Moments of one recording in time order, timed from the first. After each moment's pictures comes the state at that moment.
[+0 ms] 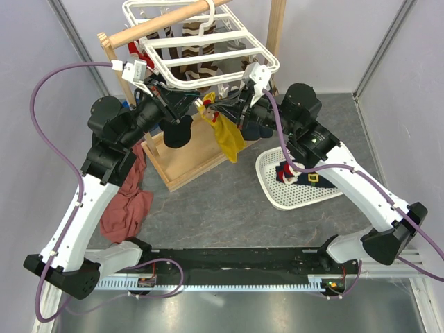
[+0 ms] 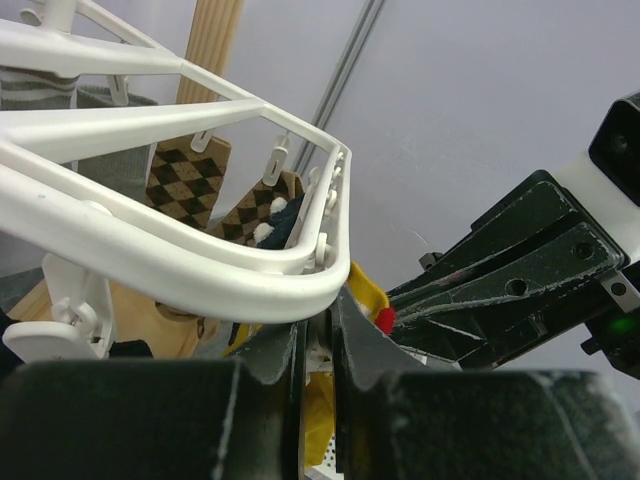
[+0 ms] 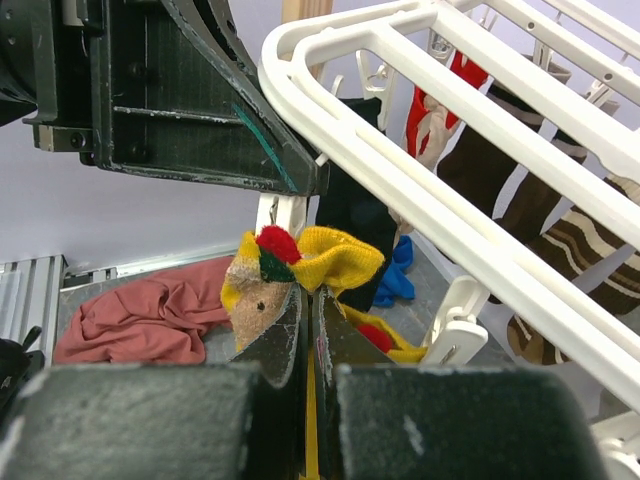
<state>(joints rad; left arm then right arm) -0.43 1.11 1.41 -0.10 0.33 -0.48 0.70 1.40 1.54 0.03 -0.47 -0.06</state>
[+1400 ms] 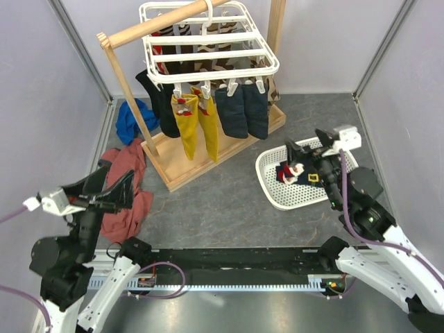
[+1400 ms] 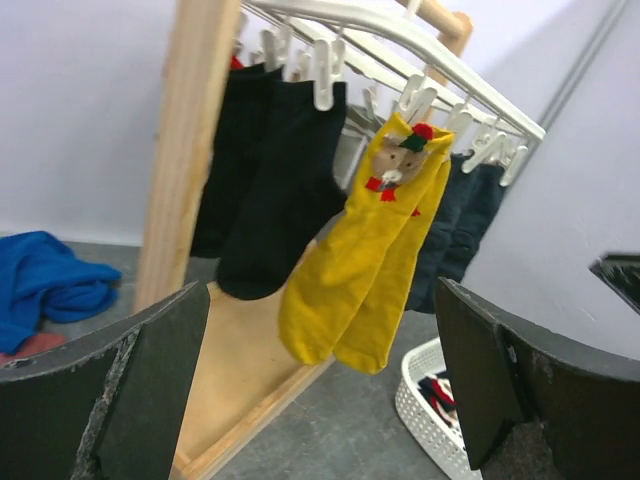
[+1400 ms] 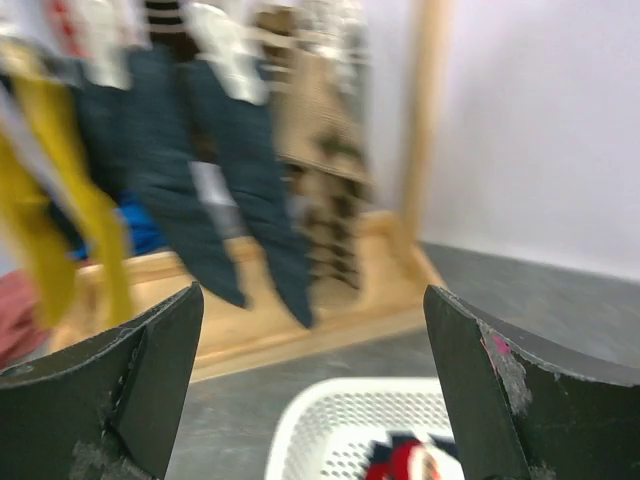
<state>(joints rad) -0.43 0.18 0.92 -0.39 -0.19 -0.30 0.71 0.70 0.89 0.00 0.32 0.00</state>
